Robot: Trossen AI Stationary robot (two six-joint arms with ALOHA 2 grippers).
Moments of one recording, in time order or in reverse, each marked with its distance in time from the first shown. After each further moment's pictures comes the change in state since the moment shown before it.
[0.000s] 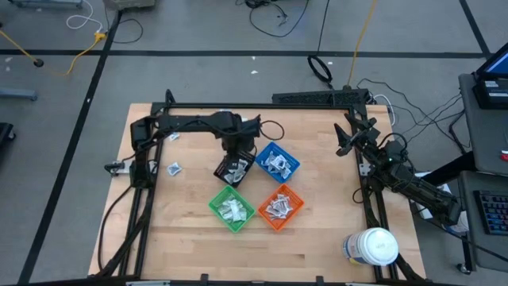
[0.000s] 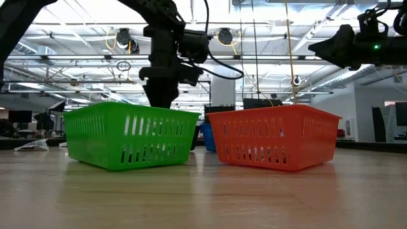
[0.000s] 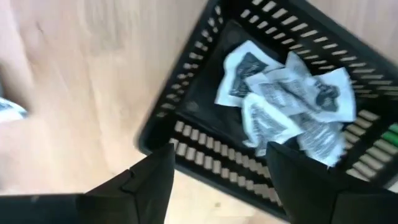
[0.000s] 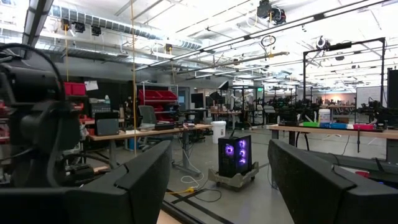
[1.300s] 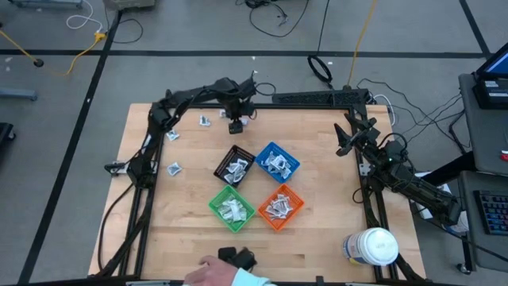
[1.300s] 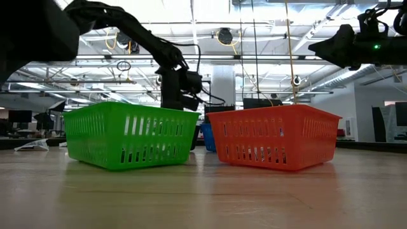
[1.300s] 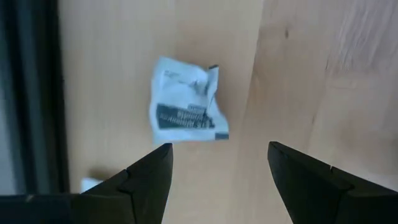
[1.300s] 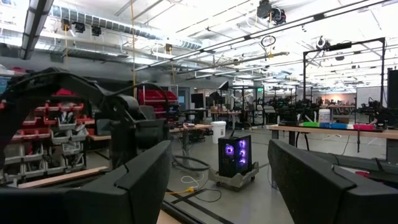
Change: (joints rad) left arm 0.378 0.298 0.307 0.029 0.058 0.253; right arm 0.000 0.000 0.000 0.000 0.000 0.000
